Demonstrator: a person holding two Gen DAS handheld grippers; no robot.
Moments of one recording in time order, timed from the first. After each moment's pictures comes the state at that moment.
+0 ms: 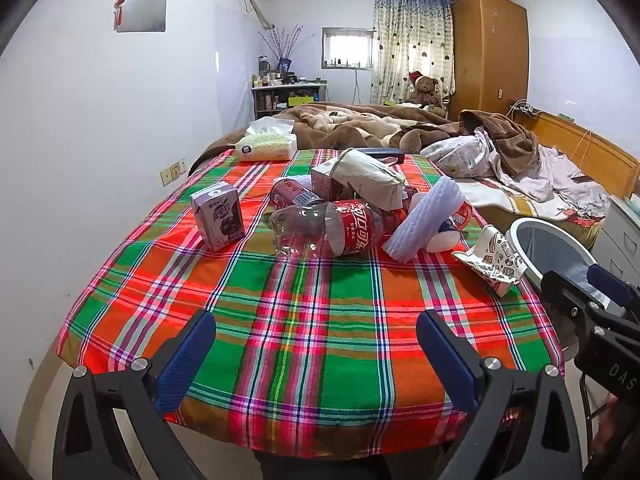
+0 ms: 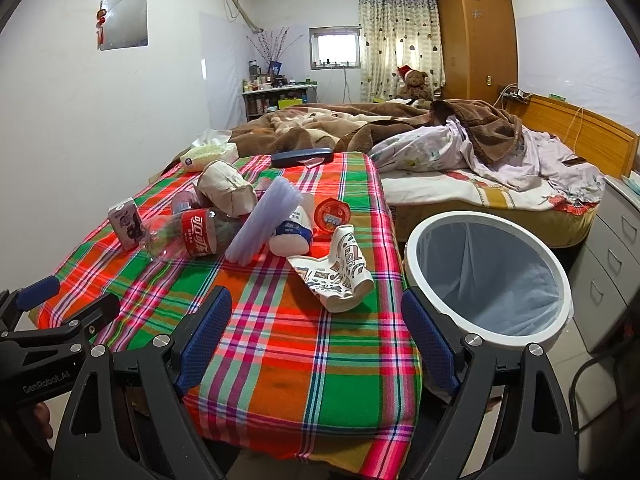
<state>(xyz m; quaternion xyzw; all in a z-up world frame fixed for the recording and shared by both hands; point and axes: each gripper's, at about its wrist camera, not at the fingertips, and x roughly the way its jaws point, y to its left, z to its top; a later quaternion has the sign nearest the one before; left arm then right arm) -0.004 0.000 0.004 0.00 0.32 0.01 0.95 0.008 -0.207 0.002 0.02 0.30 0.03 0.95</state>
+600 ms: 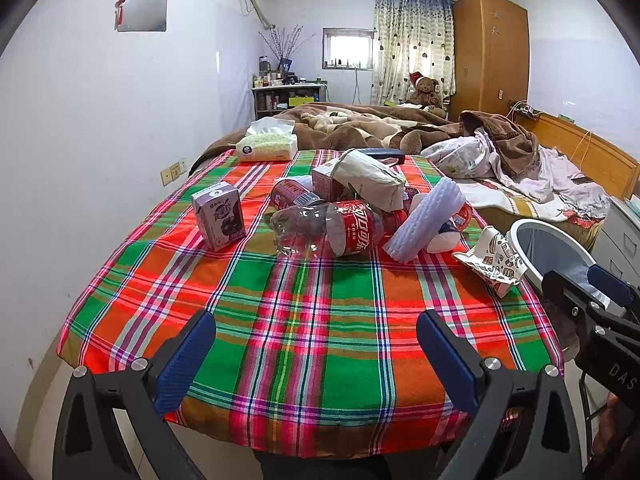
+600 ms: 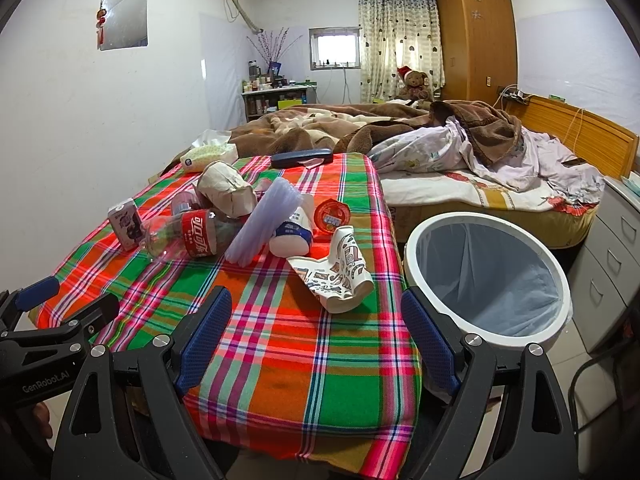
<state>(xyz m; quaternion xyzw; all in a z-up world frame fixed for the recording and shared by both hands) -0.004 0.000 0.003 0.00 0.32 0.01 0.95 0.008 -0.205 0.003 0.02 0.30 0.03 0.95</state>
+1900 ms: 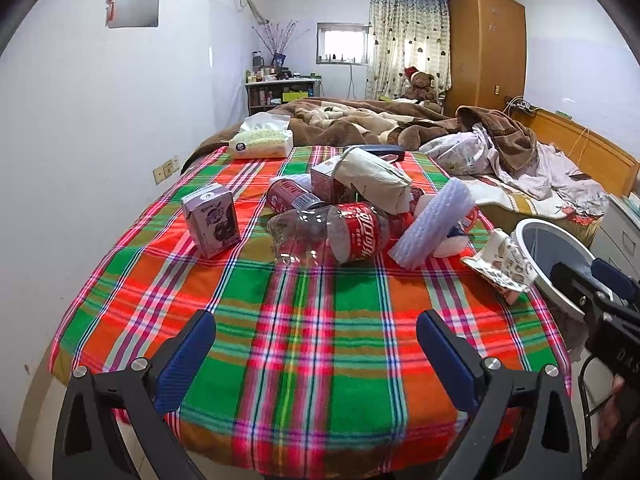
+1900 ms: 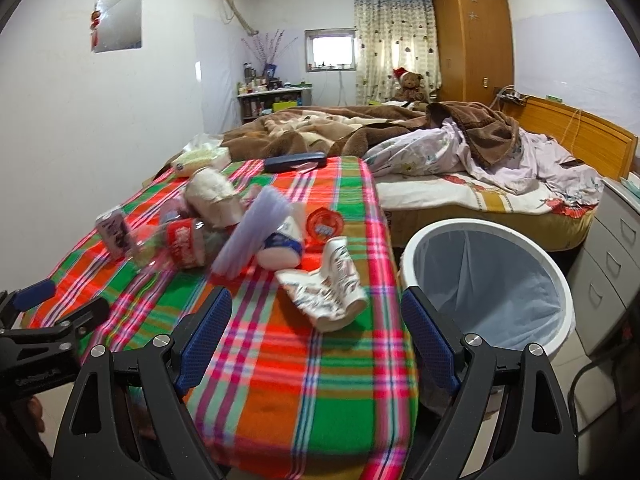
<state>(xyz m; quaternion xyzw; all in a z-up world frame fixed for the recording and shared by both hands) 0.024 0.010 -0.001 0.00 0.33 0.00 0.94 0.032 -0.218 -0.002 0.03 0.30 0.01 0.95</state>
